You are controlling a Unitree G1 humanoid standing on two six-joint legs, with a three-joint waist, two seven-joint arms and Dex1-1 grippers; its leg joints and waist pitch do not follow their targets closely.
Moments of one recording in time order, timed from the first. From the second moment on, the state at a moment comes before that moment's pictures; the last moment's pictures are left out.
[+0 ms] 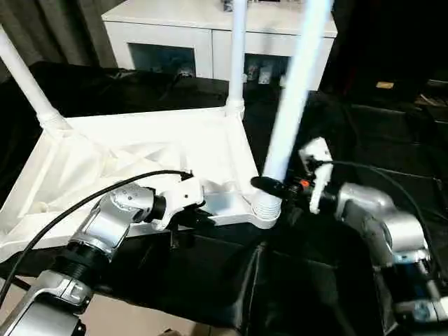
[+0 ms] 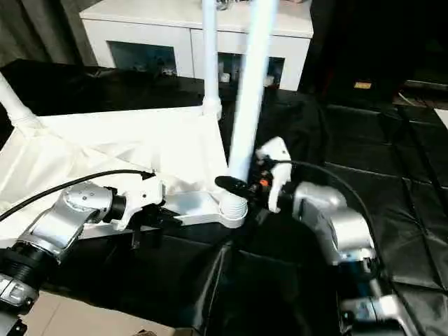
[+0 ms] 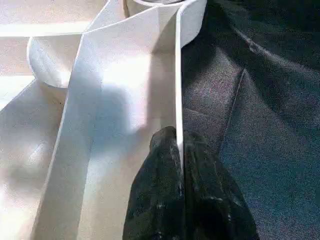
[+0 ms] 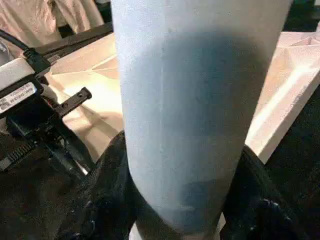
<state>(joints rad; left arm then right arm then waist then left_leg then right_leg) -0.53 0.46 -0.34 0.44 0.04 0.11 -1.18 -0.40 -0.36 0.07 0.17 0.39 0.49 0.81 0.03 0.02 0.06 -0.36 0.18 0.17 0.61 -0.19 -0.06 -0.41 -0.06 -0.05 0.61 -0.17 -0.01</state>
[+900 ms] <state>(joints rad) -0.53 0.45 -0.34 0.45 0.04 0.10 -1.17 -0.21 -0.37 0.11 0.00 0.29 0.26 0.74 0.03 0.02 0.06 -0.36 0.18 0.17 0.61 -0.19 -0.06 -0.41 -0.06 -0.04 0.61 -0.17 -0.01</state>
